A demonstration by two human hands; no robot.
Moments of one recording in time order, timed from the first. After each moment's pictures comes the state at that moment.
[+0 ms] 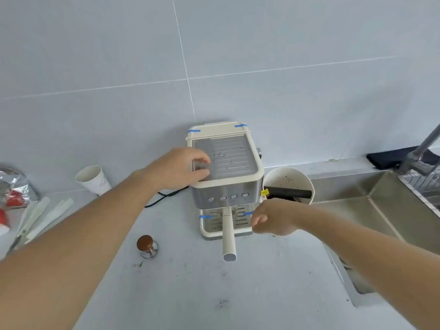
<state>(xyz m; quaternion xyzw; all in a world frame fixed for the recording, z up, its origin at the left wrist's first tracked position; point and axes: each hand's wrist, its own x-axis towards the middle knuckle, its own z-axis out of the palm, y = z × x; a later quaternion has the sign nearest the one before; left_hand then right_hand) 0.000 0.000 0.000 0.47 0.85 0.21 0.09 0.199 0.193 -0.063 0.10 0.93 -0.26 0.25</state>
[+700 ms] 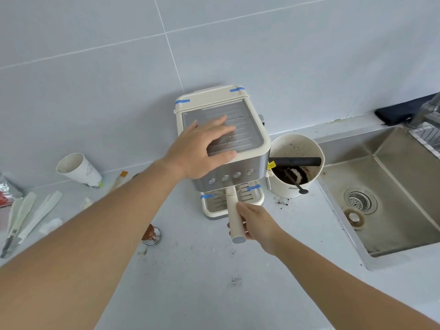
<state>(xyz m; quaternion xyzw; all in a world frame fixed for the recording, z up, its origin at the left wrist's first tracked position) -0.003 0.044 -0.047 0.56 0.80 0.20 0.05 0.187 0.113 -0.172 0.35 0.57 -0.74 0.04</state>
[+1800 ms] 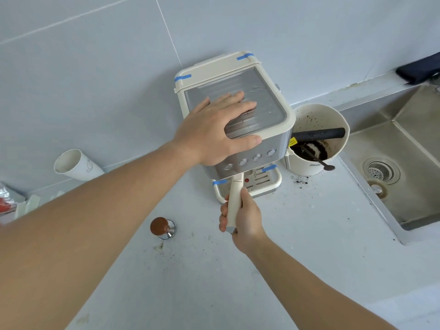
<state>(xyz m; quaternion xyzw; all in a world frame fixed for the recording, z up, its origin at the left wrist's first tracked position) -0.008 0.051 -0.046 0.57 0.80 0.14 0.07 0.130 0.035 -0.200 0.39 0.27 -0.87 -0.13</state>
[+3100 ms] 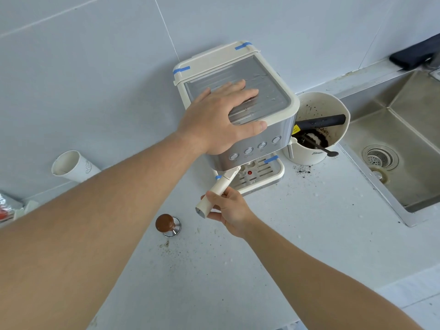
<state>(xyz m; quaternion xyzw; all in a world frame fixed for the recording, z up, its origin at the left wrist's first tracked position) -0.009 0.051 -0.049 0.58 0.80 0.15 0.06 0.097 0.020 -0.224 0.30 0.33 -0.89 -0.07</state>
